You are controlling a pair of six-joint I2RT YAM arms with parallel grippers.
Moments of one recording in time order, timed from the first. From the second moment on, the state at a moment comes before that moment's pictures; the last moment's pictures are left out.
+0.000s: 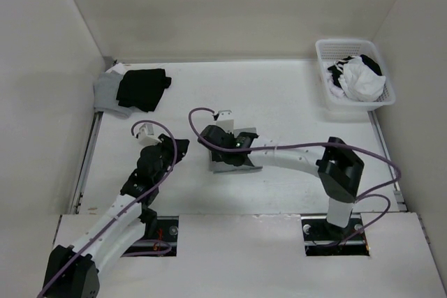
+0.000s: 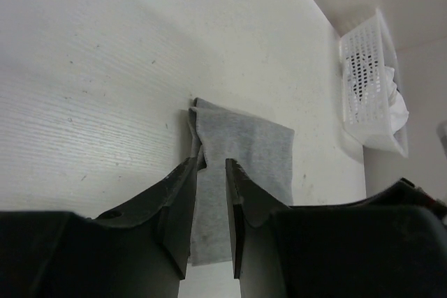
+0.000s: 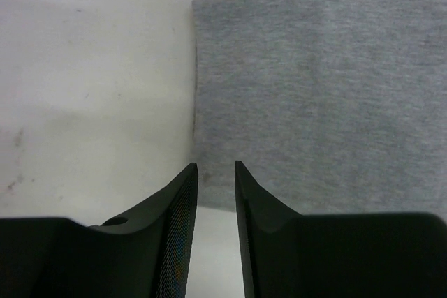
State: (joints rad) left arm -0.40 0.68 0.21 0.19 -0.14 -0.94; right arm 1.10 1.85 1.39 -0.51 0.50 0.82
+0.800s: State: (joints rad) left arm -0.76 1.30 0.31 0.47 -0.15 -0.98; right arm 0.82 1.37 0.49 0.20 0.13 0.92
